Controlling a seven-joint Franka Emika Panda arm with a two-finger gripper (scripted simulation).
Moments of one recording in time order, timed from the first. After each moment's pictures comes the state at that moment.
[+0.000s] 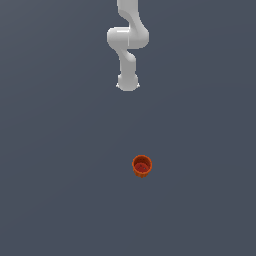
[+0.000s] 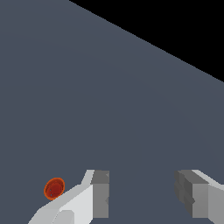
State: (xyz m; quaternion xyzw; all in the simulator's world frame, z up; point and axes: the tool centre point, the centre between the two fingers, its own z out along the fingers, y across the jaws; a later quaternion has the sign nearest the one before) arm -0.005 -0.062 0.663 0.86 0.27 0.42 0.08
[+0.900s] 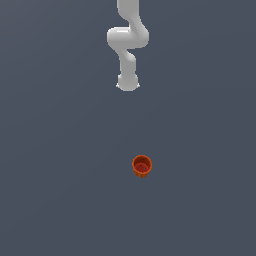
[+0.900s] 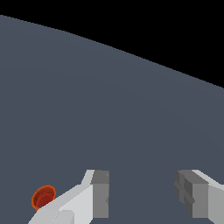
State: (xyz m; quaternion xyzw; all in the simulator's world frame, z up) arm 0.029 -0.163 0.607 0.82 0.31 0.48 -0.02
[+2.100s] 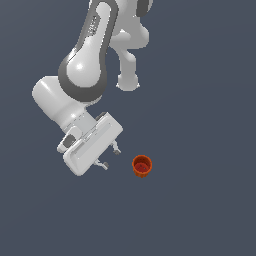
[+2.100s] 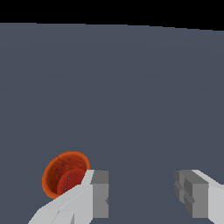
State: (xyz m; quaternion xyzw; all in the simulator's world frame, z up) arm 0.121 -0.053 0.220 0.79 0.43 0.38 -0.19
